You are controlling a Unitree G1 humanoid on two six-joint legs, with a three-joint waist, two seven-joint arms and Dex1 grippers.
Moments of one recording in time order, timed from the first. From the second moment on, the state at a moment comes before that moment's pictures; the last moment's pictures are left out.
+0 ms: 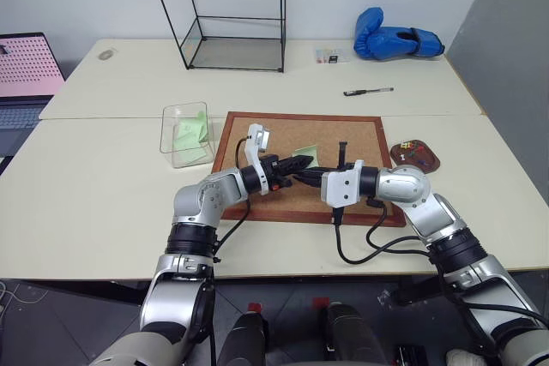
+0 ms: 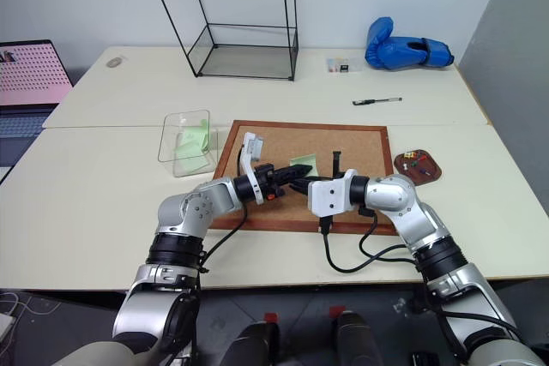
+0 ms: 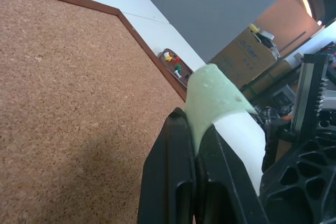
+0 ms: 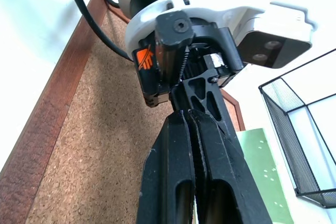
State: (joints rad) left arm -0.67 0.17 0.09 0.36 -0.55 0.78 -0.82; right arm -0.61 -0.46 0.35 0.22 -0.17 -0.44 0.84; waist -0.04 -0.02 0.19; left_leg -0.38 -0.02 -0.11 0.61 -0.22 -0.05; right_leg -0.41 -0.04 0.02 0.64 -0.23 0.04
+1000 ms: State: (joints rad) left arm -0.55 0.18 0.02 0.18 -0.50 0.67 -0.78; right arm -0.36 -0.61 -0.02 0.07 -0.05 0.14 0.55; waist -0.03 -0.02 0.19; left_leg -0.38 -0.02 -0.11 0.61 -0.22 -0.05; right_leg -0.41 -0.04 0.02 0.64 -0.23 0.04
